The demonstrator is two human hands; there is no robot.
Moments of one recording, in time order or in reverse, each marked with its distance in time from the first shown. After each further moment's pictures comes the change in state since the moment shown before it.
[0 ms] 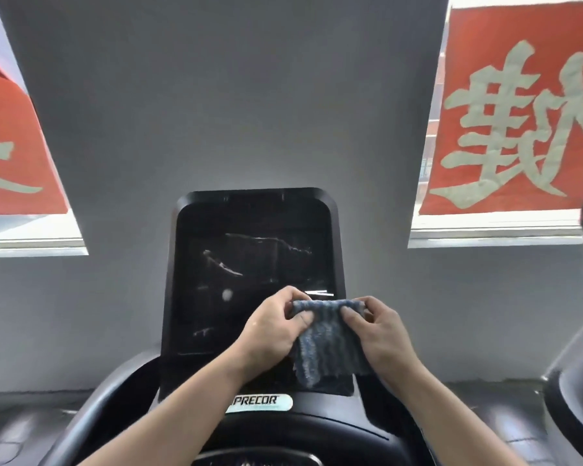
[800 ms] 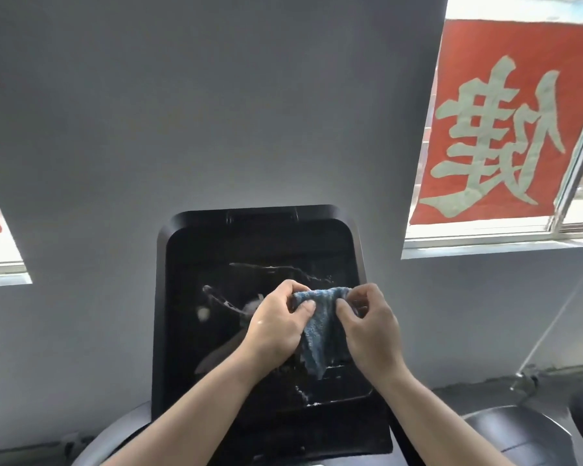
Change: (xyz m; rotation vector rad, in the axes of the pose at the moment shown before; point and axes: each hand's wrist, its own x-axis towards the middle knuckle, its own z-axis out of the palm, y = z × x) left_hand 0.119 -0.039 -0.098 0.046 0.047 0.048; right_hand 0.109 -0.013 0.127 -0.305 0.357 -0.236
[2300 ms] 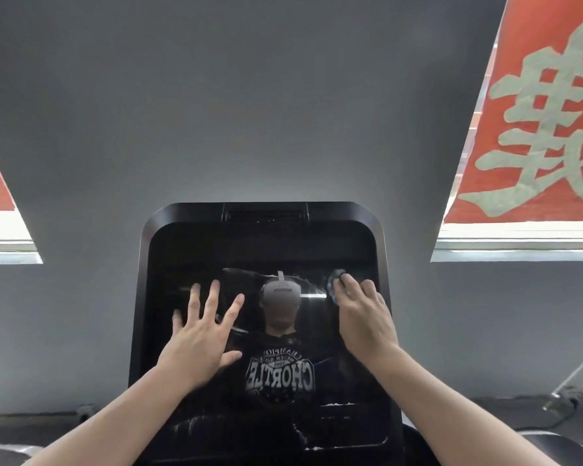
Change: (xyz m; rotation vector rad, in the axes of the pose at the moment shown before) left_hand 0.078 -0.155 -0.063 1.306 -0.119 -0.046; right_hand 0.131 0.125 0.072 -0.904 -0.275 -0.514
